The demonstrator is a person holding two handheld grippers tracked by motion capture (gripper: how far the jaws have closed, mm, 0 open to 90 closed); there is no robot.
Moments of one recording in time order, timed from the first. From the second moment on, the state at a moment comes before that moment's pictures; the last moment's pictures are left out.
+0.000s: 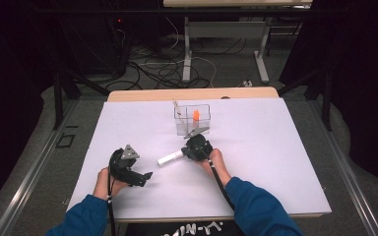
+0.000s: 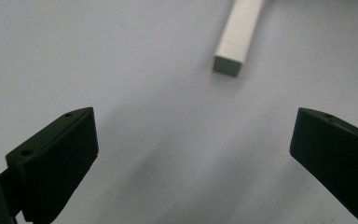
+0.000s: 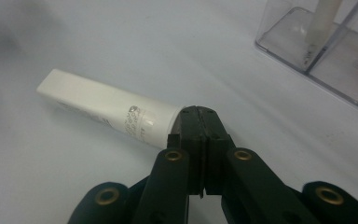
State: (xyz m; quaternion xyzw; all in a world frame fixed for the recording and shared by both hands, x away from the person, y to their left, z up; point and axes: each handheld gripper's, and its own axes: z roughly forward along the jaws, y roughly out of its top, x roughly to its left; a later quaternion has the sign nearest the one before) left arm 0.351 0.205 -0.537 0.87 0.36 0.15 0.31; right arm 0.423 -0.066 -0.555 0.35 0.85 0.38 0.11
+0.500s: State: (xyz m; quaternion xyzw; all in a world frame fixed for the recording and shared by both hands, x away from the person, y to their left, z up) left arm 0.364 0.185 -0.528 0.90 0.32 0.13 0.26; right arm 0.396 -0.111 -0.527 0.34 0.86 0.36 0.06
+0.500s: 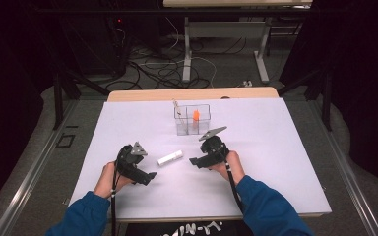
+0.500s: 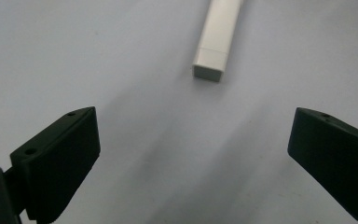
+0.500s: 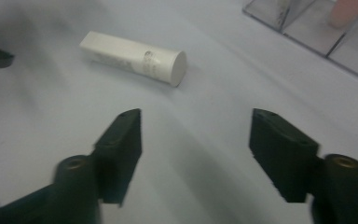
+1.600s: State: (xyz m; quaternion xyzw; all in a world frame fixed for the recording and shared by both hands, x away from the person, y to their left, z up) left arm 0.405 0.130 -0.517 0.95 0.22 0.08 0.18; right arm 0.379 -0.143 -0.527 0.35 0.87 0.34 0.03
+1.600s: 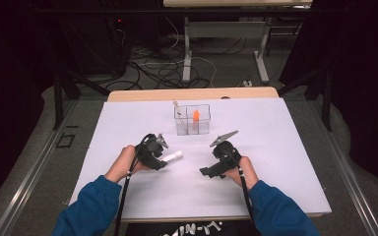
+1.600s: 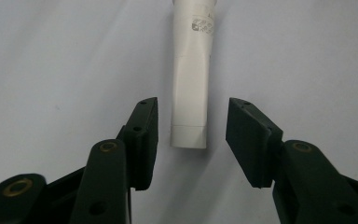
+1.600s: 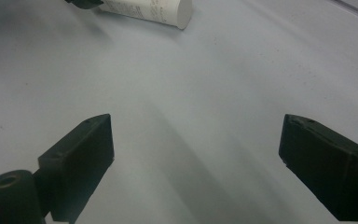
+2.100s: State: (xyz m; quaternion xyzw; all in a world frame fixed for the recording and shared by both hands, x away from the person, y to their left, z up) left arm 0.413 0.121 -0.529 0.96 0.21 0.06 0.15; right arm 0.380 -0.144 -0.529 0.35 0.87 0.35 0.03
